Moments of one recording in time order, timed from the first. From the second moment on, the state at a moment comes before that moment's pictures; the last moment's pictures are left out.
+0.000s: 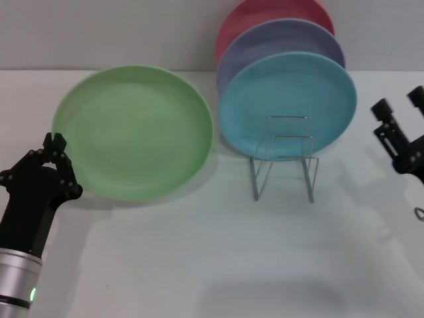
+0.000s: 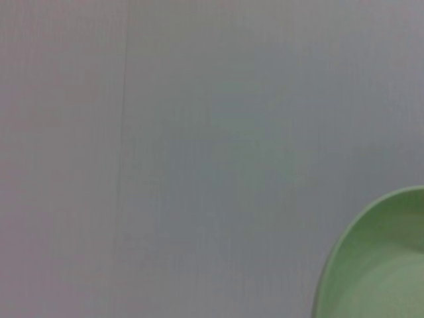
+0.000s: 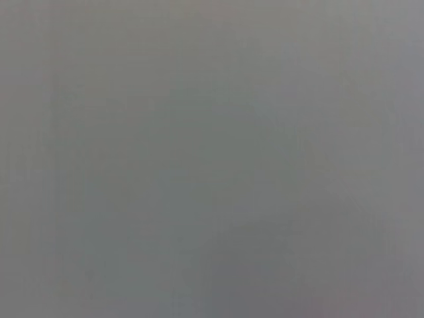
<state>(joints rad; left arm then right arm) -0.12 -2.08 -0.62 -0.57 2.22 1.31 0.14 0.34 2.08 0.12 0.12 -1.83 -1.68 0.35</state>
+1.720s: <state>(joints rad) -0.10 -2.08 -0.27 -0.83 1.77 1.47 0.73 0.62 2.08 0.01 0.39 -1.90 -1.21 0.18</state>
